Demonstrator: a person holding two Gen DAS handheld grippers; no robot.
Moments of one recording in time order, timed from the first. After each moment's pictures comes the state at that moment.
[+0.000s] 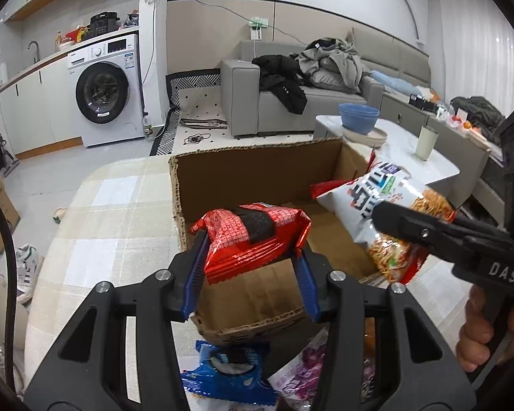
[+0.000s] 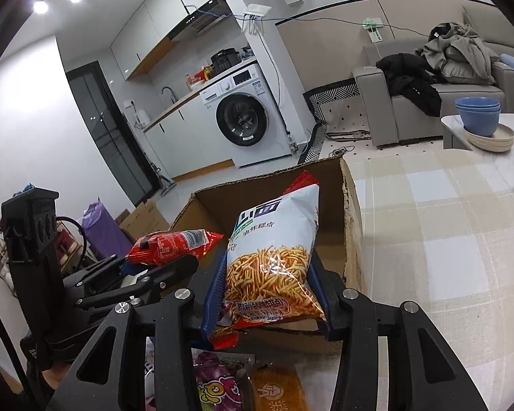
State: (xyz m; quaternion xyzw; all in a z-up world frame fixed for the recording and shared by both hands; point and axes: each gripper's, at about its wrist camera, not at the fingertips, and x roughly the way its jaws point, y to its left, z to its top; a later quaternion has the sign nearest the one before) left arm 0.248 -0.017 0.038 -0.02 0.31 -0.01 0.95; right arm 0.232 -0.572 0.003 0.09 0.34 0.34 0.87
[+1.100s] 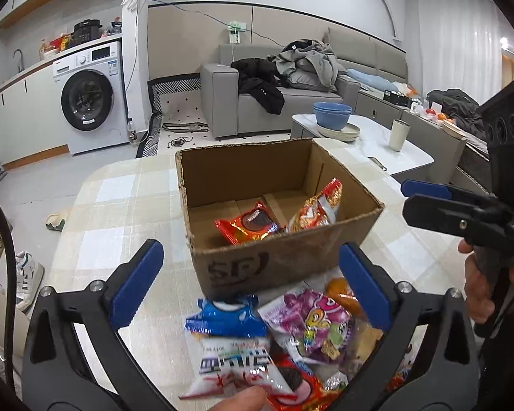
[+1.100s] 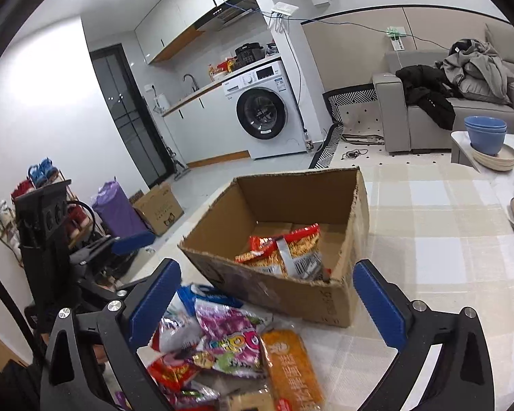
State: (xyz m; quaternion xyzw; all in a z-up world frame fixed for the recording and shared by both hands) left arm 0.174 -0.016 0.057 -0.01 0.30 -0.06 0.95; right arm 0.176 -0.602 0.033 0.05 0.33 0.38 0.86
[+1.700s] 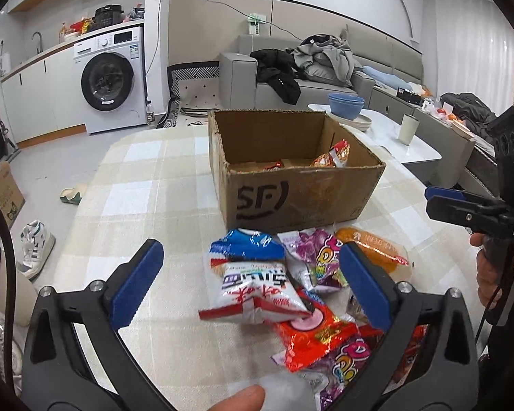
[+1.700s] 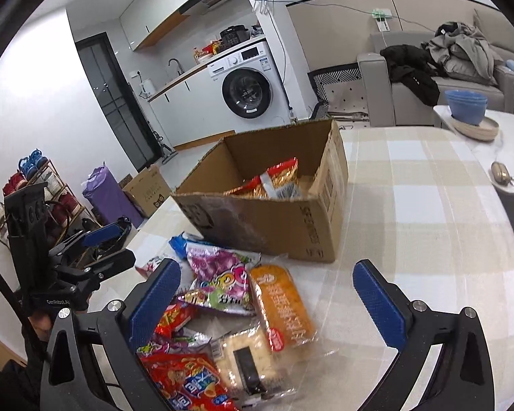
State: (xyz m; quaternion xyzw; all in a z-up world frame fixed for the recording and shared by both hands) left arm 0.083 0.012 0.043 -0.03 0.32 -0.02 0.95; right arm 0.130 -0.633 0.006 0.04 0.37 0.35 0.86
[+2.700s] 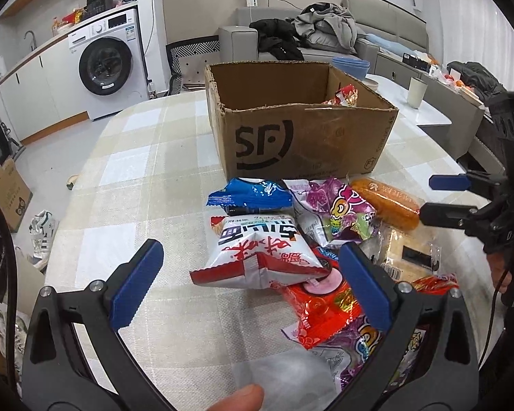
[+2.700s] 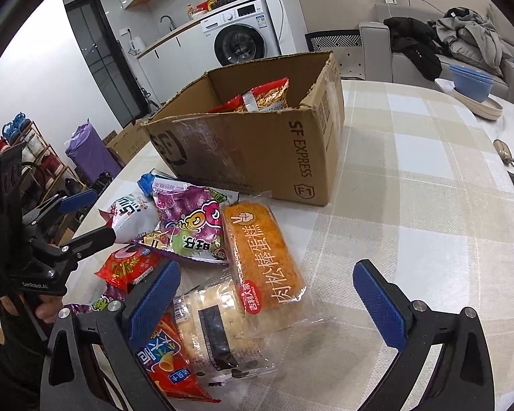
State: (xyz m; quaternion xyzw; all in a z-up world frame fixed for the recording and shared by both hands) left arm 0.095 0.003 0.012 0.00 0.38 -0.02 0.92; right arm 0.134 -0.618 -0.046 -0.03 0.44 0.34 0.83
